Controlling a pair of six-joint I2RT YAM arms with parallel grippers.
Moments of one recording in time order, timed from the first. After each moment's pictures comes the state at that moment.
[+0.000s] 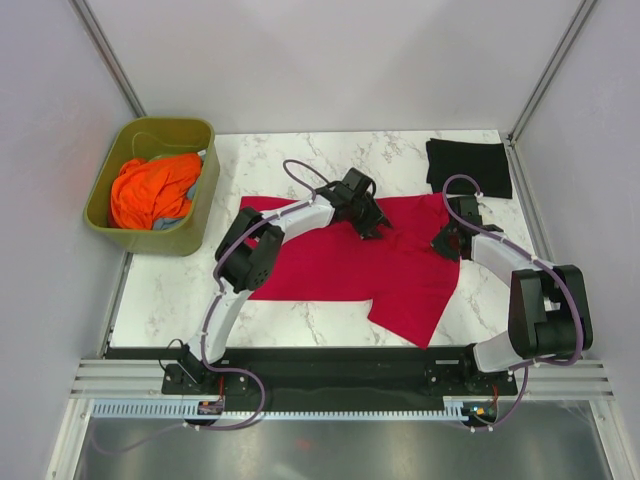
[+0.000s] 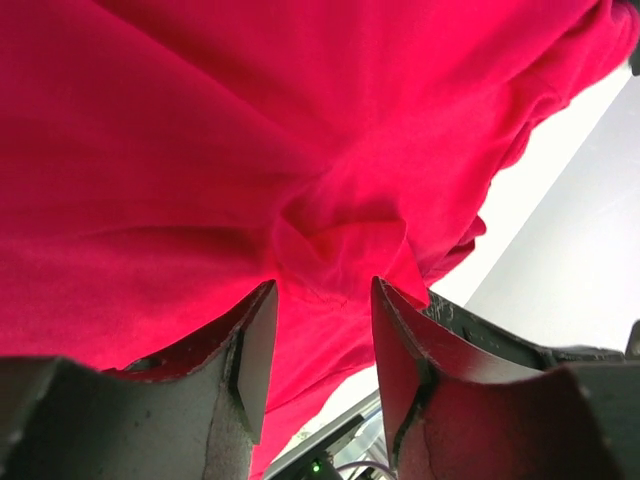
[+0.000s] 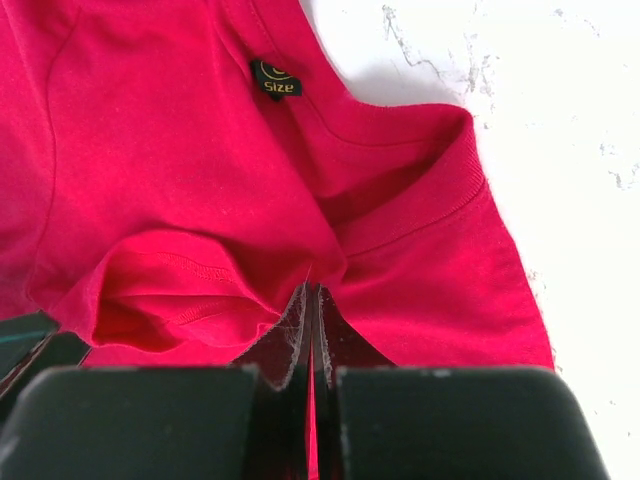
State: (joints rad) left arm -0.72 2.31 1.79 -0.36 0.25 -1.25; right arm 0.09 1.49 0.79 -0.30 0.13 0.82
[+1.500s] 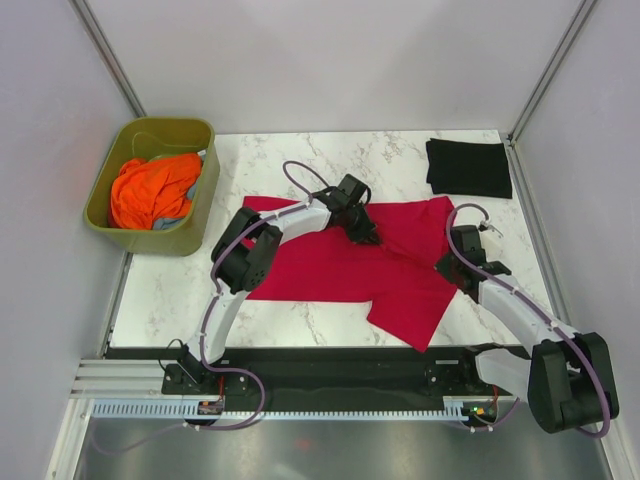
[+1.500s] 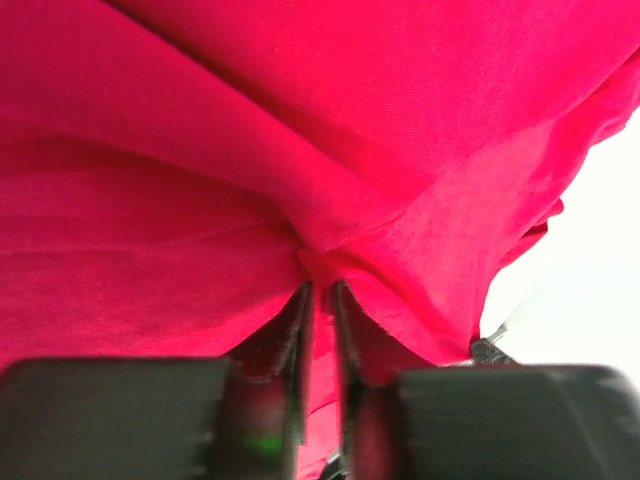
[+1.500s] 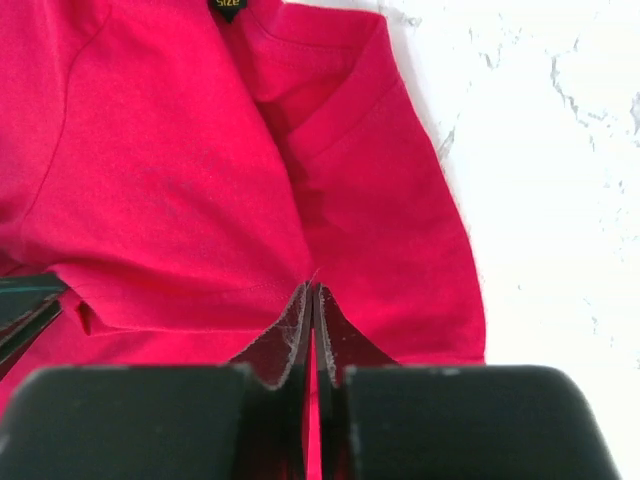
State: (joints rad) left arm -0.72 2.29 1.71 -0.37 0.27 -1.12; right arm 0.19 1.11 0.53 -0.32 0.28 0.91
